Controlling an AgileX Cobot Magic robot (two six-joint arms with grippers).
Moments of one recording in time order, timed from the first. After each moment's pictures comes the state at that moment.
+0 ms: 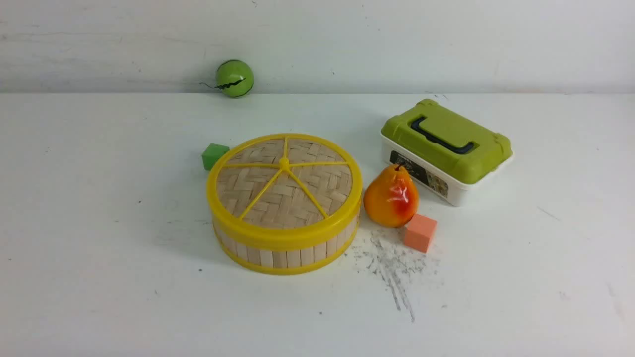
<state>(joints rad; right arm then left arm) -0.04 -0.02 0.02 -0.02 0.39 -0.03 -0.13 -0.01 0.03 0.06 0.37 -0.23</state>
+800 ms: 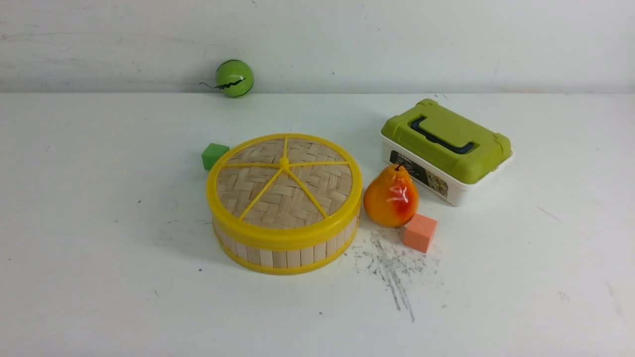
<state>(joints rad) -0.04 -0.02 0.02 -0.02 0.39 -0.03 -0.13 -0.01 0.03 0.06 0.37 -0.23</state>
